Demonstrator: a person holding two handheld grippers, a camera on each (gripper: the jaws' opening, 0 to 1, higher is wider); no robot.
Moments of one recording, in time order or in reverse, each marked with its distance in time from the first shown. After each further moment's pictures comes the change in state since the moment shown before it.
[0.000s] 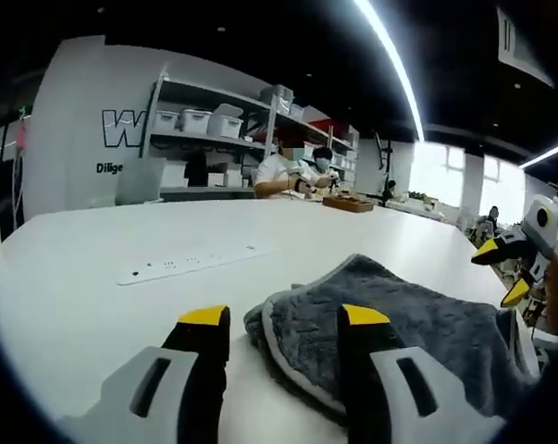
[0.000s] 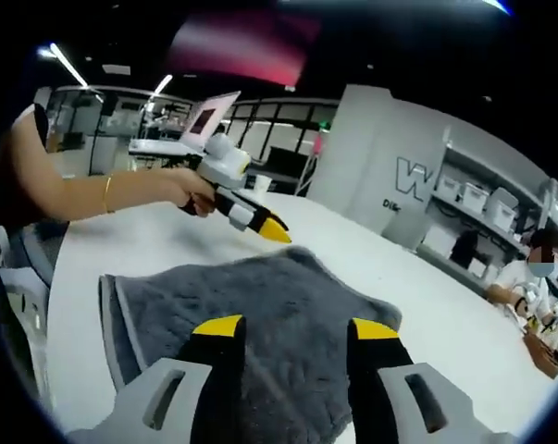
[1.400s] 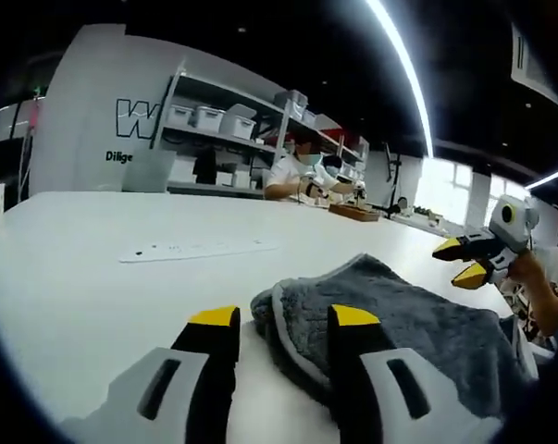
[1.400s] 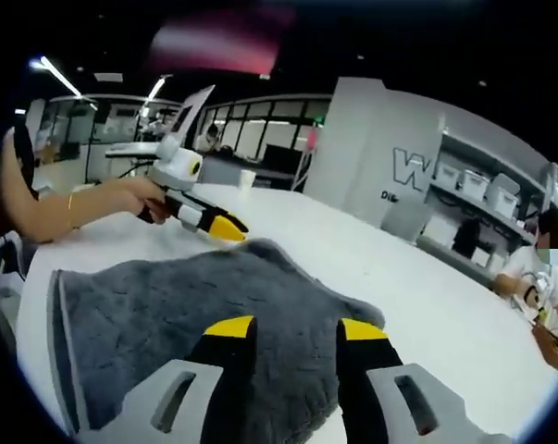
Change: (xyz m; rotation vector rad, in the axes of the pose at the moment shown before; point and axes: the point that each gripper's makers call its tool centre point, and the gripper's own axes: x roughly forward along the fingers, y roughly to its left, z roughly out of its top) left arm 0.003 0.009 -0.014 -0.087 -0.039 0.012; right arm 0.038 -0.067 -0.018 0.060 0.019 -0.013
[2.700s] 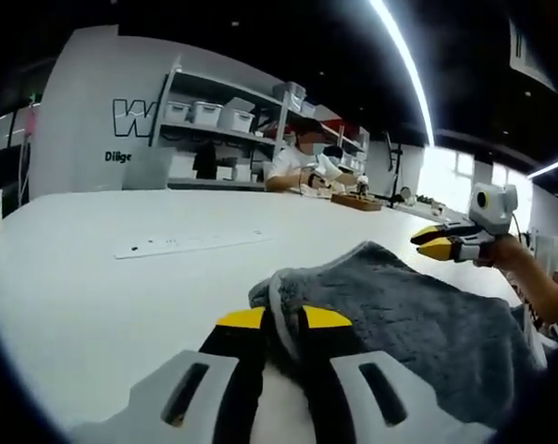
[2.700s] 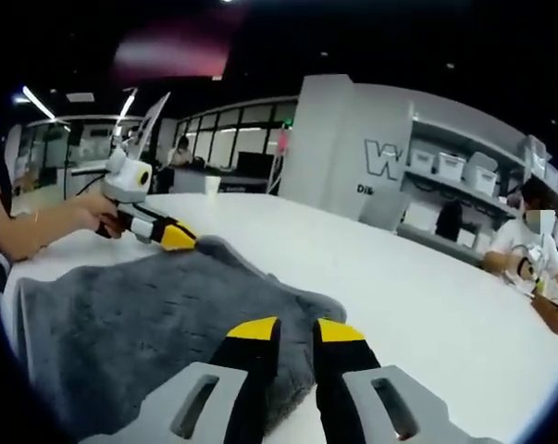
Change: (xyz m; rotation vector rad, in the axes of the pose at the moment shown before) left arm 0.012 0.008 -0.010 0.040 0.041 0.030; right arm 0.020 -0.046 -0.016 0.107 -0.036 -0.076
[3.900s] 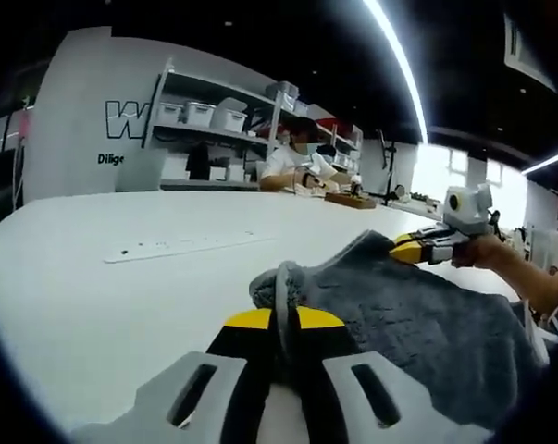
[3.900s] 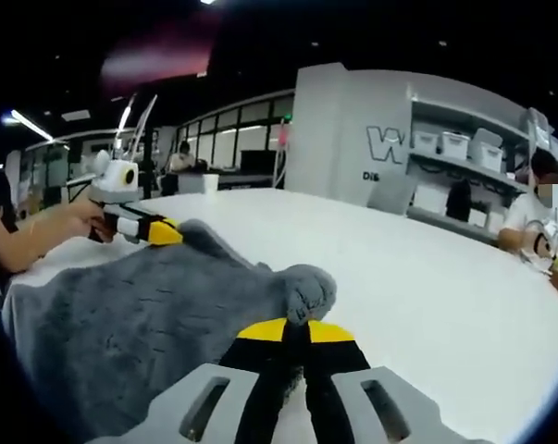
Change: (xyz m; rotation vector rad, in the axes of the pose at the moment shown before) left arm 0.008 -0.006 0.000 0.029 0.005 -0.030; right arm 0.039 -0.027 -0.024 0.089 0.031 0.051
